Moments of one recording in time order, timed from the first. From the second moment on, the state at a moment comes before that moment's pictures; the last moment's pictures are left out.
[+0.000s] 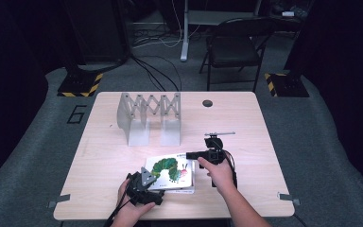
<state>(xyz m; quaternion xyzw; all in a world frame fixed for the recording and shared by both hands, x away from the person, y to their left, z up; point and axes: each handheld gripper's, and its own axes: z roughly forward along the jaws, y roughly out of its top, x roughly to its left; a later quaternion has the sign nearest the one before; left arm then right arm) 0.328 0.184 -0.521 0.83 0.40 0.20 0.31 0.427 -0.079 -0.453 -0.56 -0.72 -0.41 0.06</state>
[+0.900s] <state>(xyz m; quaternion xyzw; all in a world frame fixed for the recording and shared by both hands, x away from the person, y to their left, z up) 0.318 0.182 -0.521 0.84 0.34 0.26 0.33 0.427 -0.070 -0.455 -0.54 -0.73 -0.41 0.07</state>
